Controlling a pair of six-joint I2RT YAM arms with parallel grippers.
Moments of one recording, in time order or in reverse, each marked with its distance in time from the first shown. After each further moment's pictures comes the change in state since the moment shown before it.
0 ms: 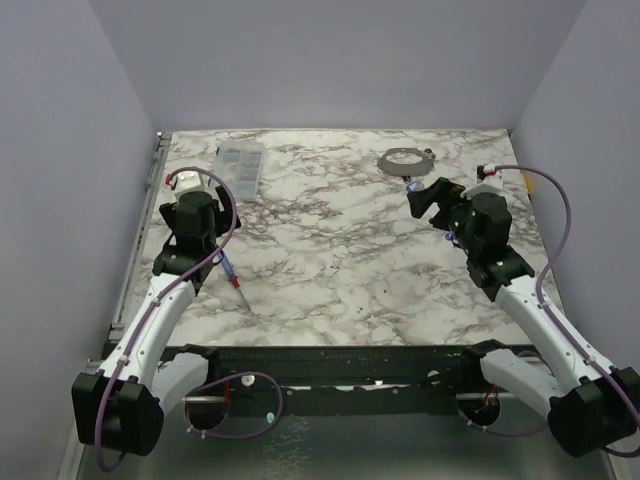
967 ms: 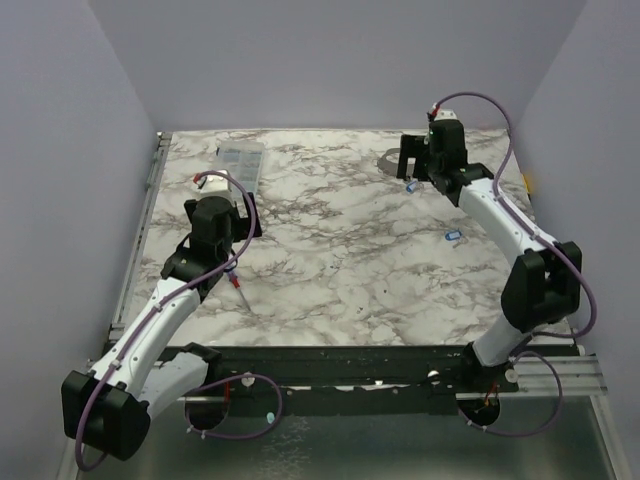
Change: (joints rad) left arm -0.175 -0.025 0.000 -0.005 0.055 0.055; right arm -0.020 0.622 0.605 -0.354 0.119 -0.333
